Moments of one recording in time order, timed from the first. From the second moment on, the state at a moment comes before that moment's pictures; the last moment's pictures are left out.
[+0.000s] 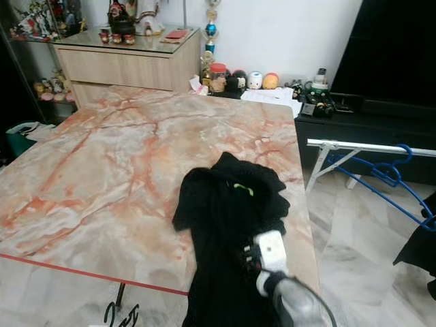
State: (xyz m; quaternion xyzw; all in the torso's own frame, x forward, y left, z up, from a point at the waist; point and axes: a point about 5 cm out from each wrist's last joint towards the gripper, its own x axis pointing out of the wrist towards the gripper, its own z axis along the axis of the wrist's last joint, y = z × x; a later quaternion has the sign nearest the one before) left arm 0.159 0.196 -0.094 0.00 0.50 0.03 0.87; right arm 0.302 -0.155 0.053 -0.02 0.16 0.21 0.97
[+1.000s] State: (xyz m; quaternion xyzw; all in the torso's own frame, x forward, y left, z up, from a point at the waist) left arm 0.161 0.196 -0.093 0.00 0.48 0.04 0.87; right arm 0.242 -0.193 0.073 0.03 -0.01 0.01 1.00
